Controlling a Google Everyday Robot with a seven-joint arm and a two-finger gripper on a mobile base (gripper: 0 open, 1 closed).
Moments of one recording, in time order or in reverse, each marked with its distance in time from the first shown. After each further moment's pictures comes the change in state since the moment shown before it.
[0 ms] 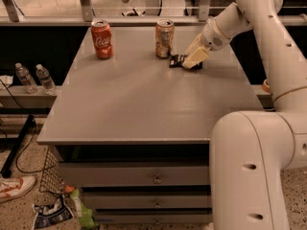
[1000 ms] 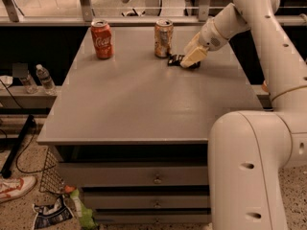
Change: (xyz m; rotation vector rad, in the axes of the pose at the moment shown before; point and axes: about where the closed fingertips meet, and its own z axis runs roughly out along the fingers) arm -0.001 -0.001 0.004 -0.001 -0.002 0.000
